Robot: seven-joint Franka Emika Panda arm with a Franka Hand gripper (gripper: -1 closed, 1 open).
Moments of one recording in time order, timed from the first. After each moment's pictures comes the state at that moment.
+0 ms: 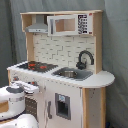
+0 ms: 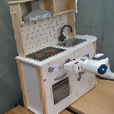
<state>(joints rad) -0.76 -1.48 1.53 -2.56 -0.20 3.20 -0.69</state>
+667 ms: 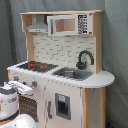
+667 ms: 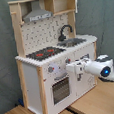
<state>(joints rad) -0.63 -1.47 1.52 -2.56 -0.20 3.04 -0.66</state>
